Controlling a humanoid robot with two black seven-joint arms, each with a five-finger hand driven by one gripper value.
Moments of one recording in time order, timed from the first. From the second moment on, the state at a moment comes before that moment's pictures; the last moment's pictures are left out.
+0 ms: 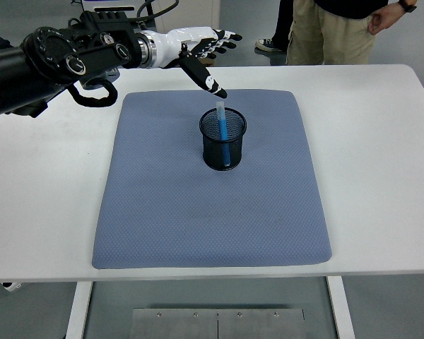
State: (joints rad) left arm -1.64 0.11 0.67 -0.65 -0.02 -0.19 -0.25; right arm 0.02 0.00 0.27 0.21 -0.04 0.05 0.25
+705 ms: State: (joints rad) left arm -1.19 0.26 -0.03 -0.46 -0.02 -0.11 -0.25; right arm 0.02 0.00 0.27 0.21 -0.04 0.05 0.25
